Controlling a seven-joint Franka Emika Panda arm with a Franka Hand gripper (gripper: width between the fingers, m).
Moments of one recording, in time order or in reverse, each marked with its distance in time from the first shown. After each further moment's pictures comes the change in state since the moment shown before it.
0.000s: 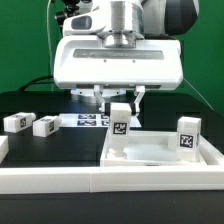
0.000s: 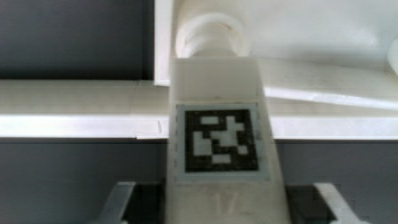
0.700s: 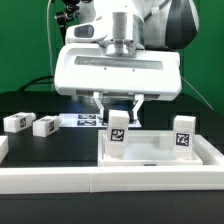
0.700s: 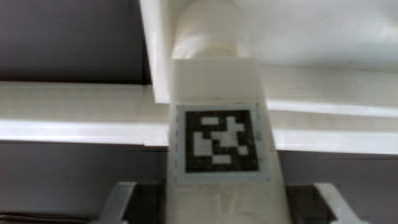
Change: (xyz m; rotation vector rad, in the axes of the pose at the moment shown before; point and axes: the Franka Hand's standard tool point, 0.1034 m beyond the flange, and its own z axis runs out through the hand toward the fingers) arm -0.006 0.002 0.008 -0.045 0.068 -0.011
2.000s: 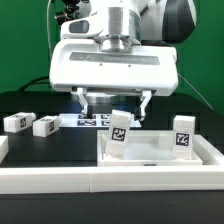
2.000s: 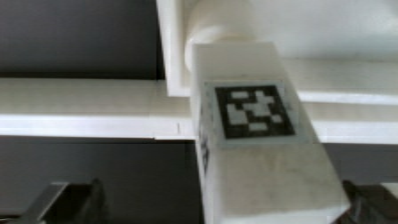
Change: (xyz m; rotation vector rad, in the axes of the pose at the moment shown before) arm 0.008 0.009 -0.008 0.012 -0.025 0.015
